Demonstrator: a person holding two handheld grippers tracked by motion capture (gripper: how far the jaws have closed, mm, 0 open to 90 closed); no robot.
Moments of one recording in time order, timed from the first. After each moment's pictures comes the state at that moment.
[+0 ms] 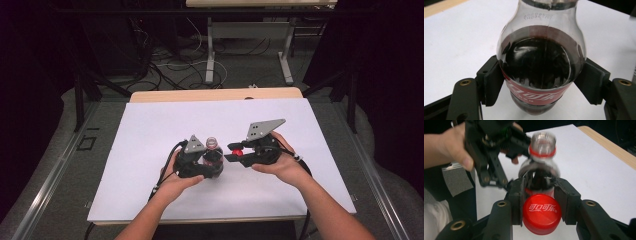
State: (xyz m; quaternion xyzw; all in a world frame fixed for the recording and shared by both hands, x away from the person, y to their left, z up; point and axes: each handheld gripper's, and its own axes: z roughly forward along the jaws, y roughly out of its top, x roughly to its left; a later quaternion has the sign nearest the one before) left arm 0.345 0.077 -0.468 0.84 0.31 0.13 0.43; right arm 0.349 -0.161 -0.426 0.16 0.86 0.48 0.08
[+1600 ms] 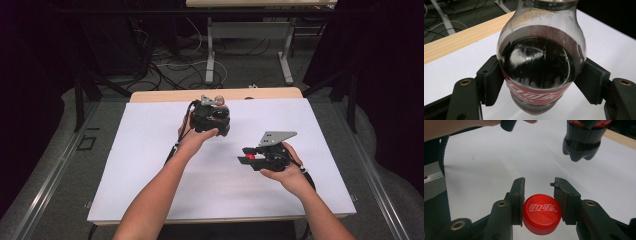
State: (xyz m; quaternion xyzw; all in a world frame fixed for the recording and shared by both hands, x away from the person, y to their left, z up) left arm 0.463 0.036 -0.457 0.81 0.38 0.17 0.42; right arm 0.352 -0.195 -0.473 0.26 0.83 0.48 0.11
